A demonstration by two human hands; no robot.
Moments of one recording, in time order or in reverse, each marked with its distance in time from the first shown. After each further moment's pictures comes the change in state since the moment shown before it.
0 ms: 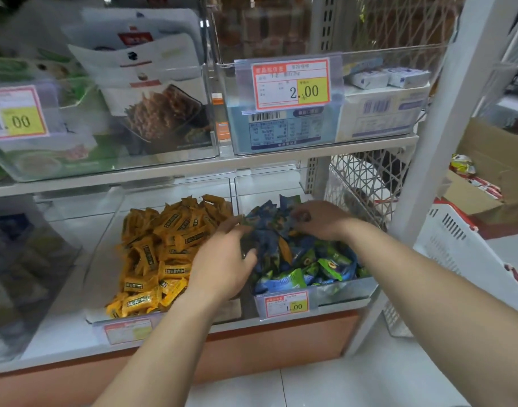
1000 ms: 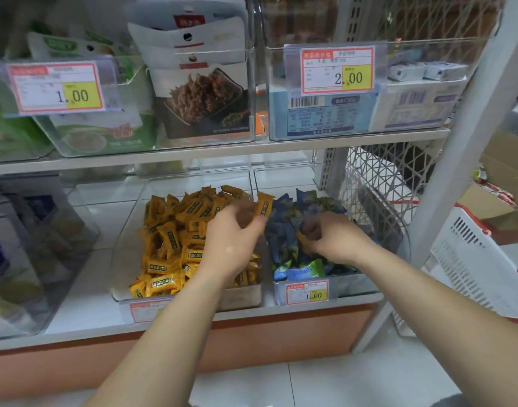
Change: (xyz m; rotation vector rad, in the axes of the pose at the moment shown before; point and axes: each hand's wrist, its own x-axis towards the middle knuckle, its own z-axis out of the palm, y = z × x) left_hand -0.004 -0.009 -0.020 -0.678 0.109 -0.193; right_hand -0.054 -0.051 0.030 0.036 0.119 0.077
